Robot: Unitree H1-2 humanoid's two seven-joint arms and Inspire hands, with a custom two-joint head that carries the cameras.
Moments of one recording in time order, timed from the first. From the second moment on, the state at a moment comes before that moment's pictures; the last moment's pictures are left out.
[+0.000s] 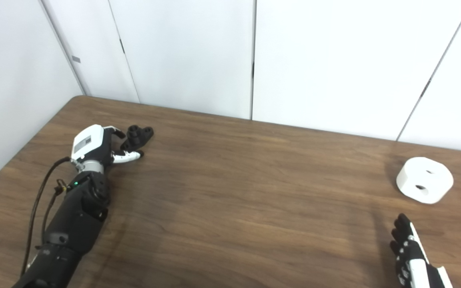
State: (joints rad) left arm -0.32 0.39 0.08 0.24 0.81 0.47 0.04; right arm 0.22 -0.21 -0.06 -0.34 0.14 0.12 0.15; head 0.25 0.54
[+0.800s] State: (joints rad) left arm -0.33 0.40 0.08 0.27 0.83 0.47 0.04; right arm 0.22 -0.21 -0.06 -0.34 0.14 0.13 0.15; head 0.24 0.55
